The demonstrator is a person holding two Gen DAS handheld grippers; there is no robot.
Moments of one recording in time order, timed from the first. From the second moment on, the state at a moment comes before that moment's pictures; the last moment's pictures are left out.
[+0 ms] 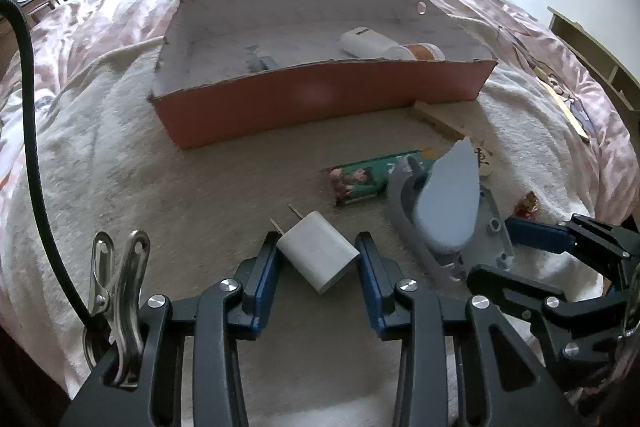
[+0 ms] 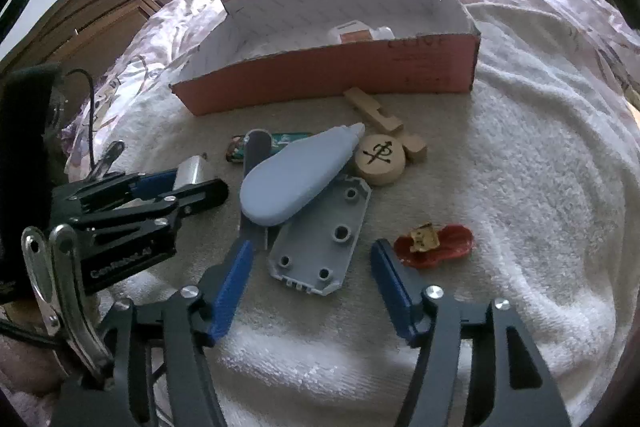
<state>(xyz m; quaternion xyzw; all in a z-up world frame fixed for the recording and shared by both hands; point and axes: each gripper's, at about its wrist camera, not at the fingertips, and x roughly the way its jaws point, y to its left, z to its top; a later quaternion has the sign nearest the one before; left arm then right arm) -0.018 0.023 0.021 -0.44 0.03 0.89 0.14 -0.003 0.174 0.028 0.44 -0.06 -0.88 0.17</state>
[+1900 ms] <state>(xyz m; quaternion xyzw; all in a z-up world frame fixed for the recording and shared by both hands) -0.003 0.011 0.043 -0.40 0.01 0.91 0.14 0.014 0.171 0.059 0.36 0.00 -0.92 0.14</state>
